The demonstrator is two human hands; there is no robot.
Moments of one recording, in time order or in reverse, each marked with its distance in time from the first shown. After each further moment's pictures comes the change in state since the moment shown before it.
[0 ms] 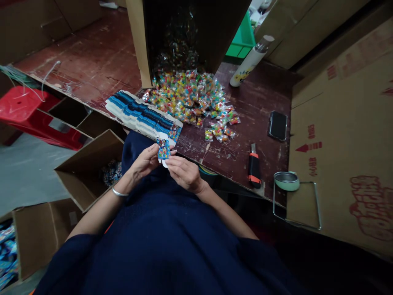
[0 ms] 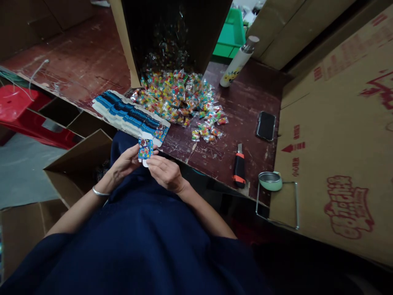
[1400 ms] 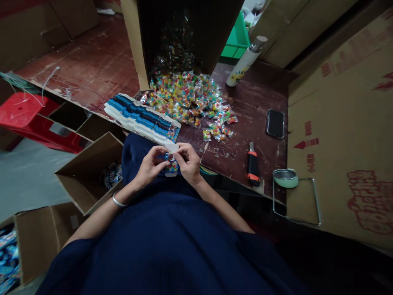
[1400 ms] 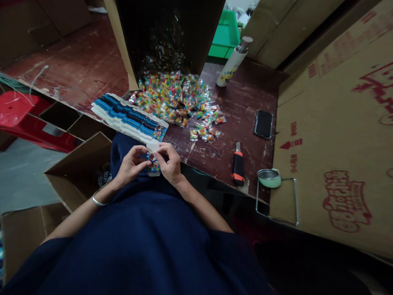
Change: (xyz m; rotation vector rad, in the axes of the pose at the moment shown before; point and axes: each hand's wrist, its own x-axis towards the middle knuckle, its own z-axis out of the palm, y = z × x) left_hand -0.015 -0.018 0.012 0.463 0.097 0.361; right_hand 0.020 0.001 0.008 0.326 0.383 0.435
